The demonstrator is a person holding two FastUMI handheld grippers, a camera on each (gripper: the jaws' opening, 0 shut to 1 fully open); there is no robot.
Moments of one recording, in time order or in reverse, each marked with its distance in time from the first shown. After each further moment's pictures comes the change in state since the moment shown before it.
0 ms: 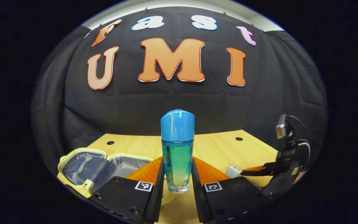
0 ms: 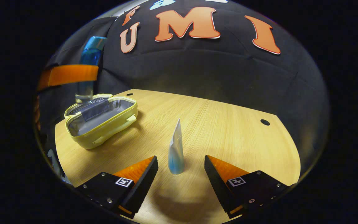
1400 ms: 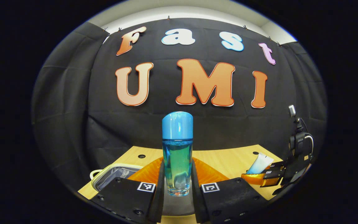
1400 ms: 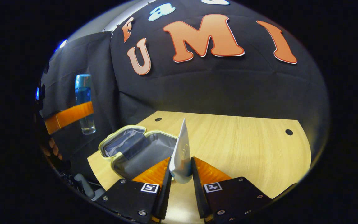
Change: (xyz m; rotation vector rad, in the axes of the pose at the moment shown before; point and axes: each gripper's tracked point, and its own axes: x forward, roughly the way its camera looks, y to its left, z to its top) left arm -0.062 0.163 0.072 -0.043 -0.055 0.117; right arm -0.045 0.124 0.136 0.160 -0.073 0.181
